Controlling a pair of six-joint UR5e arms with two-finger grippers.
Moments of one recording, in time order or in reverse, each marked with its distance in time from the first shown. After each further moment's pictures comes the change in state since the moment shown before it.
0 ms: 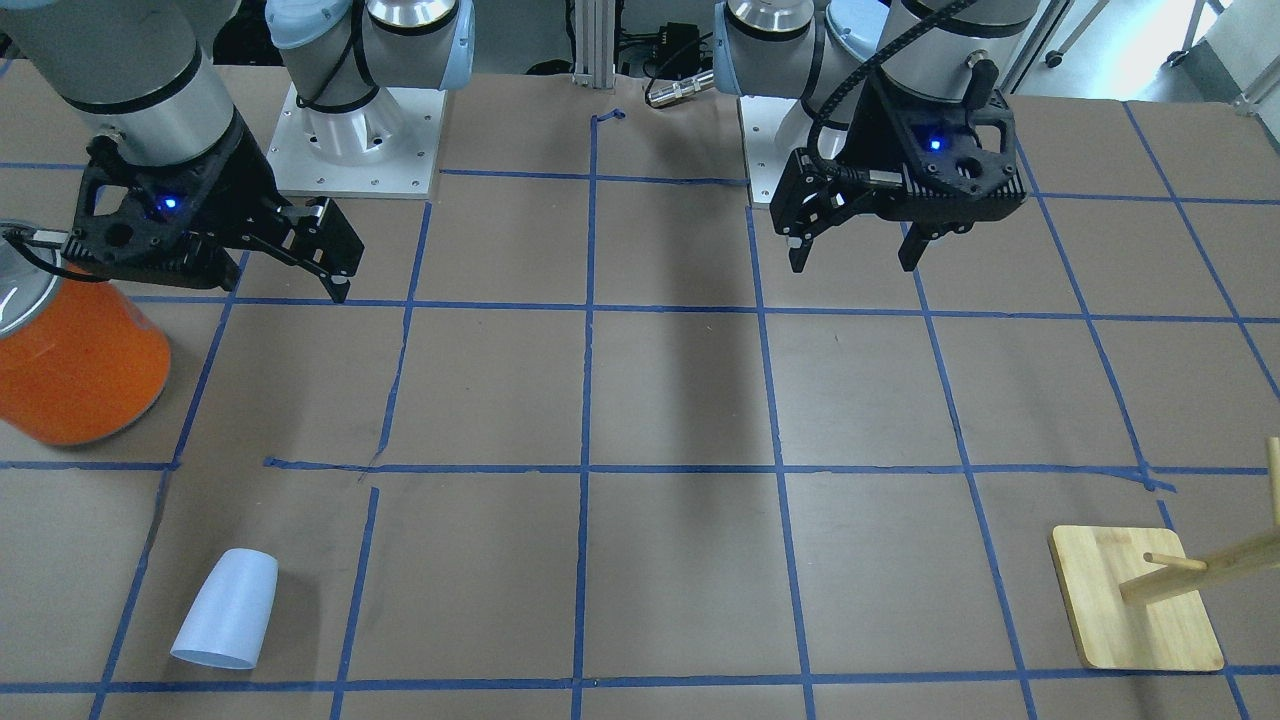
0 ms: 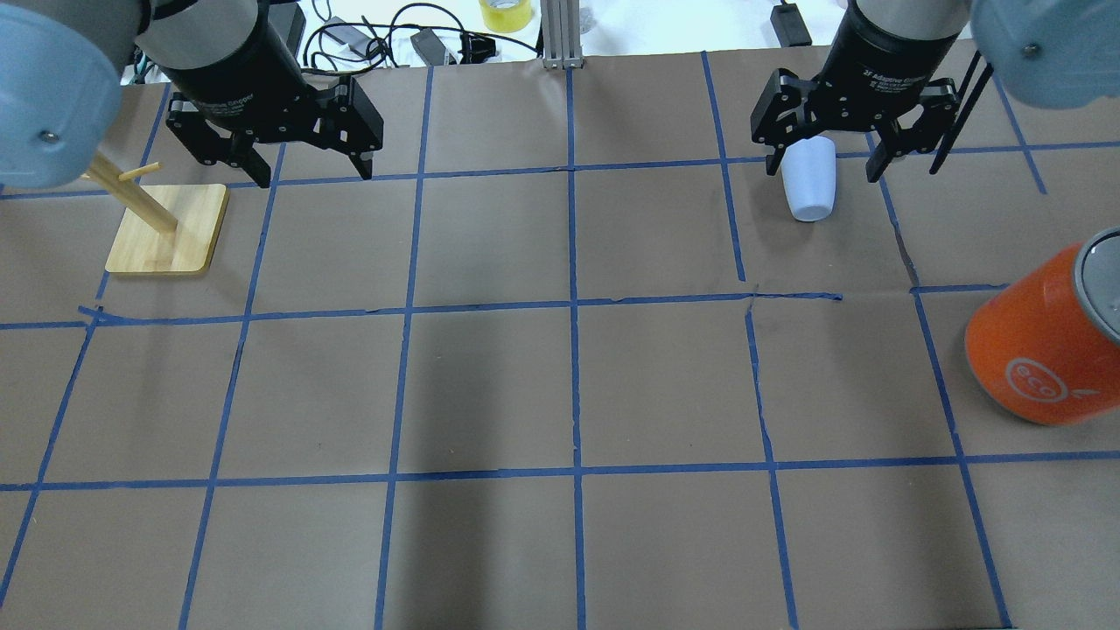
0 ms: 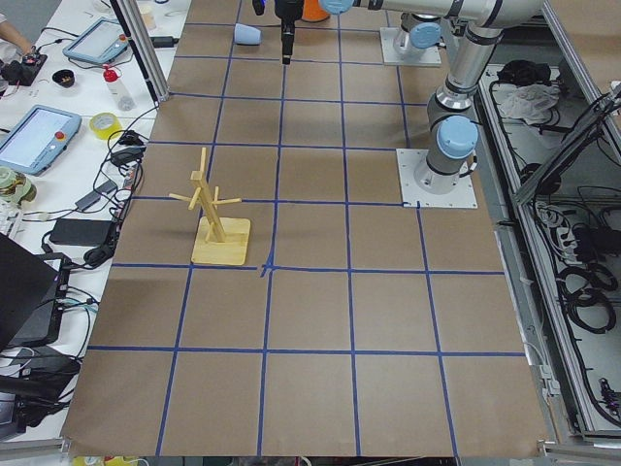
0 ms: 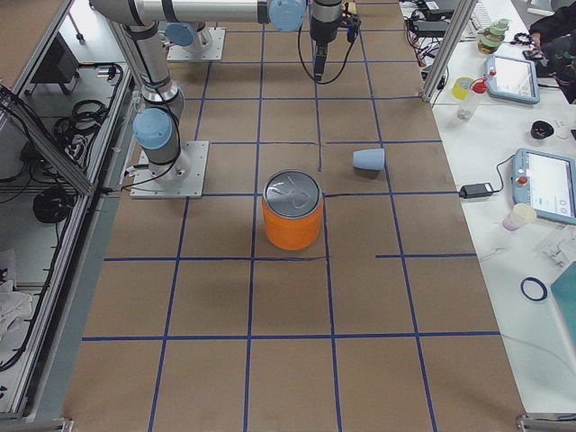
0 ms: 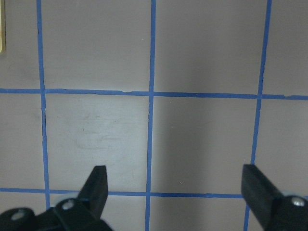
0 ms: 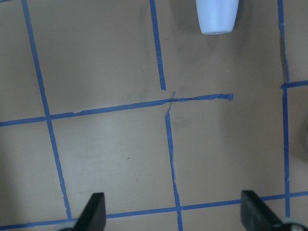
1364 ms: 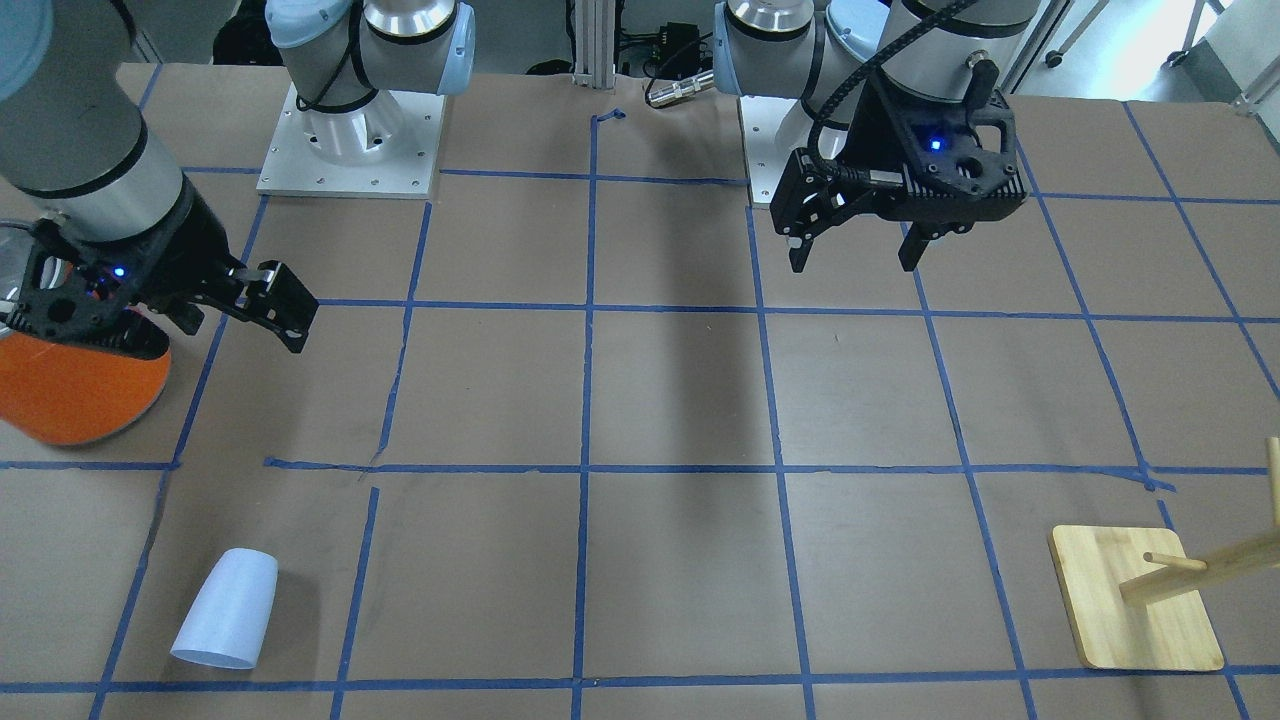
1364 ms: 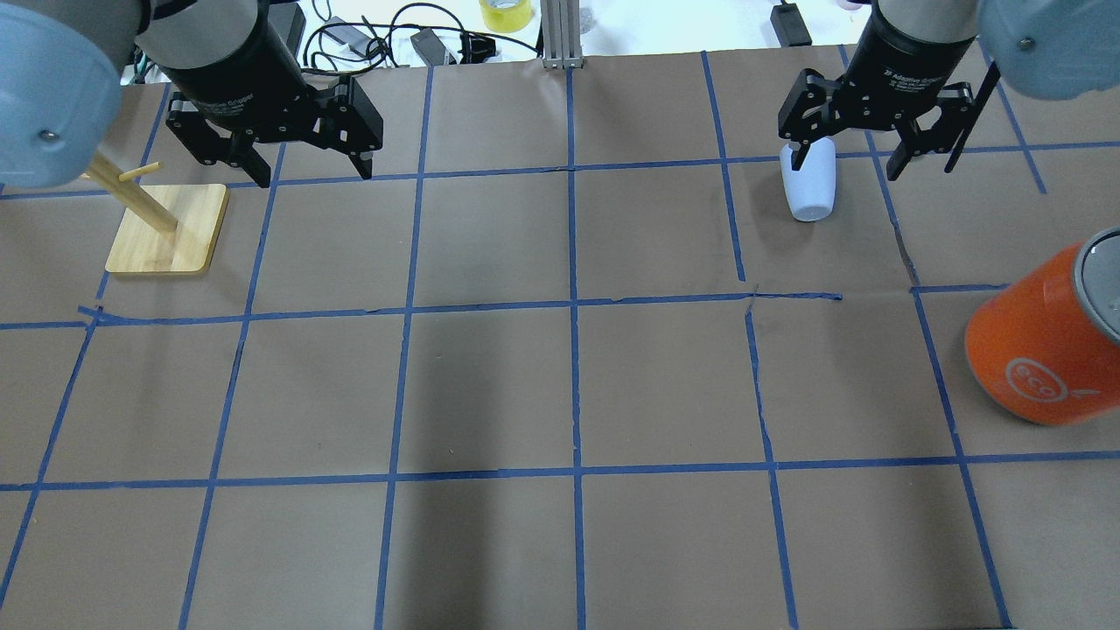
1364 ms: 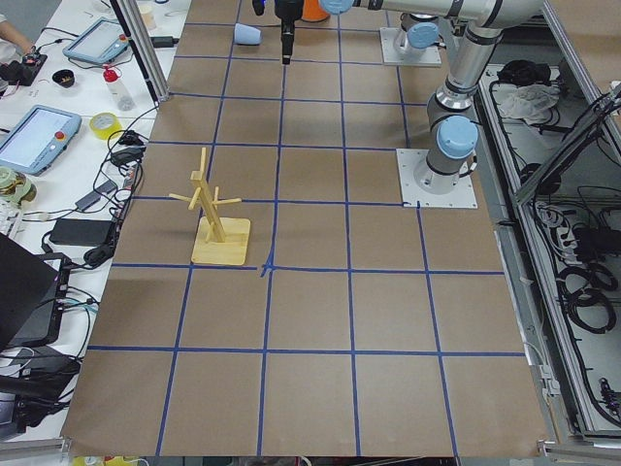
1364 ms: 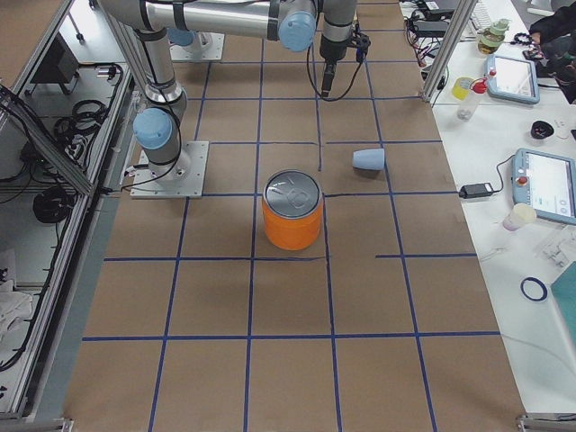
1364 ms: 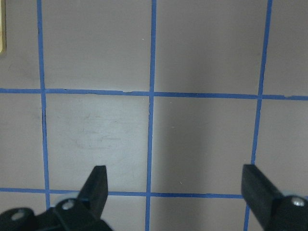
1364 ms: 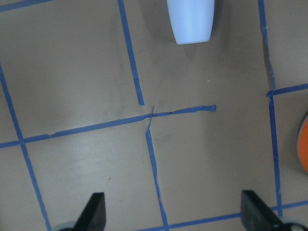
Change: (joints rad) left arm 0.000 0.000 0.000 0.000 0.000 0.000; right arm -0.081 0.082 0.008 -0.066 -0.011 -0.024
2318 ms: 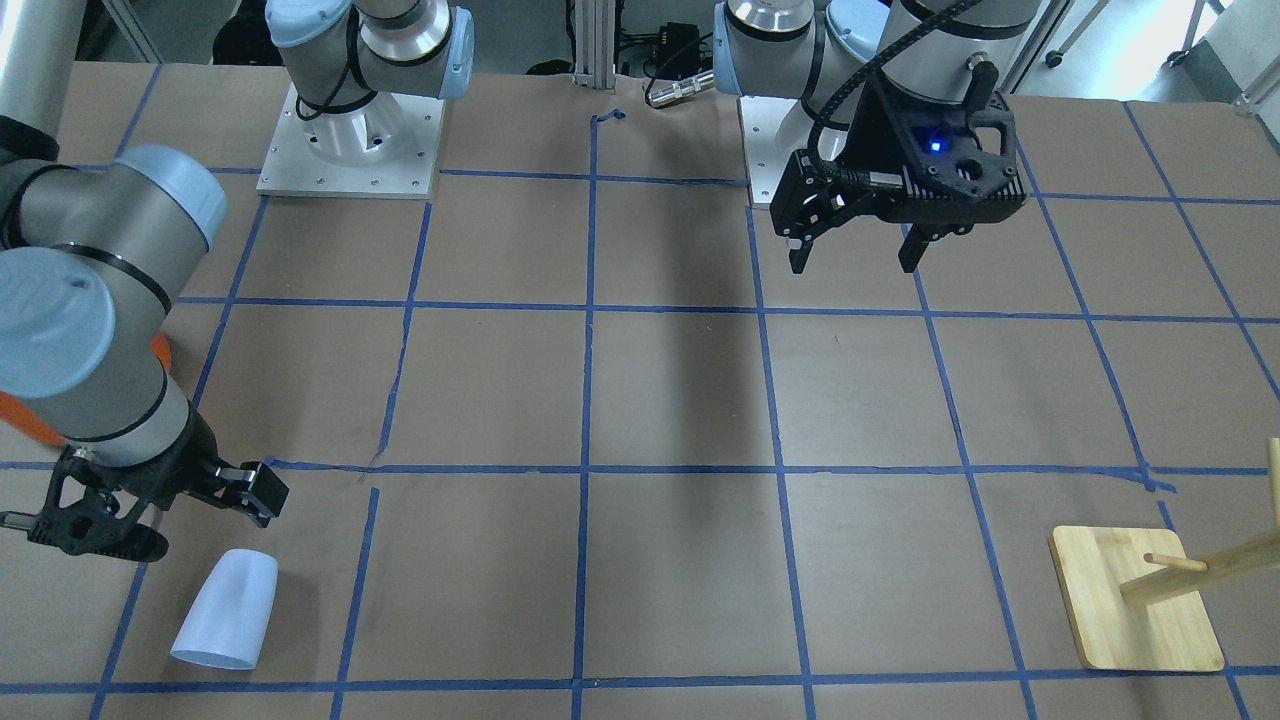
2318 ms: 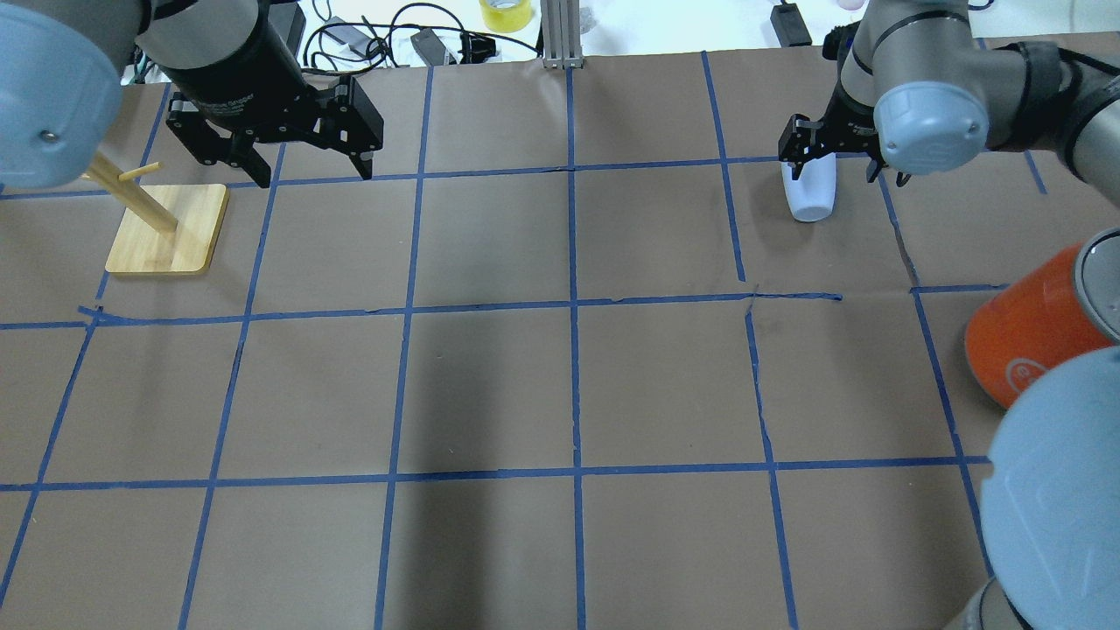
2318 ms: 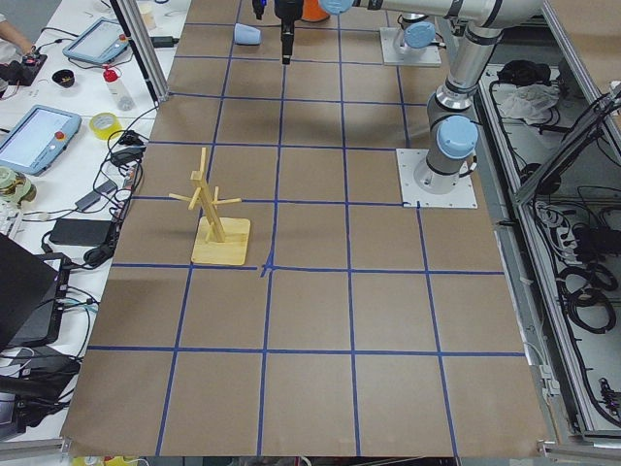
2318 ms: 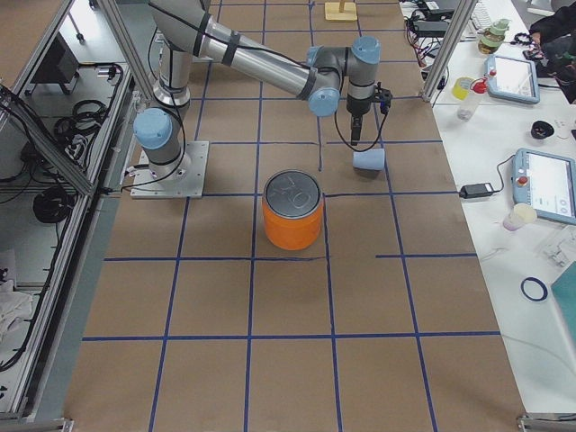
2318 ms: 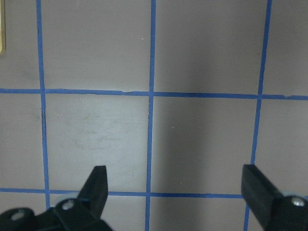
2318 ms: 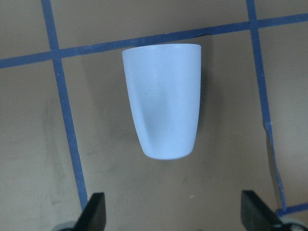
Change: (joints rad) left arm 0.000 0.000 0.000 0.000 0.000 0.000; right arm -0.032 0.276 0.090 -0.494 -0.081 -0.061
